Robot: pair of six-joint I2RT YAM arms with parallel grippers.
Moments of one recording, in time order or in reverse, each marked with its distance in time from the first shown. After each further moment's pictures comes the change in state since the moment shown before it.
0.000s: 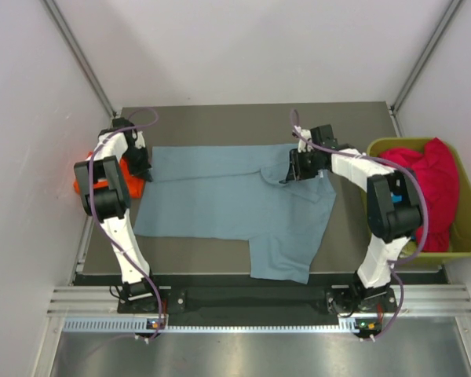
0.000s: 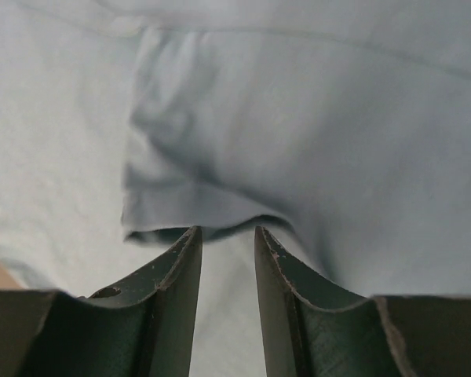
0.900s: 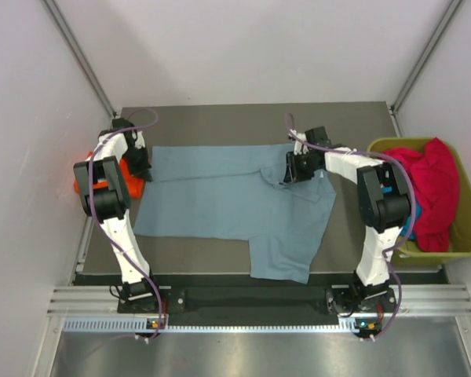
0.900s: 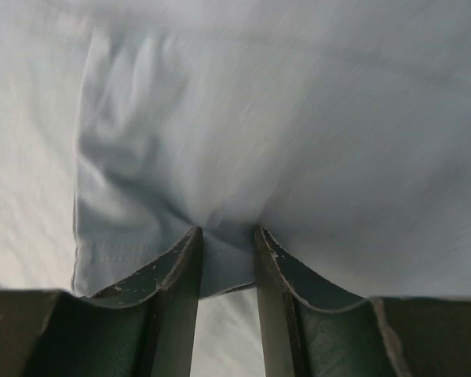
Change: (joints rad) left arm 0.000 -0.021 -0.031 0.032 0.005 -0.003; right arm -0.003 0.168 0.098 0.023 -0.002 -0.001
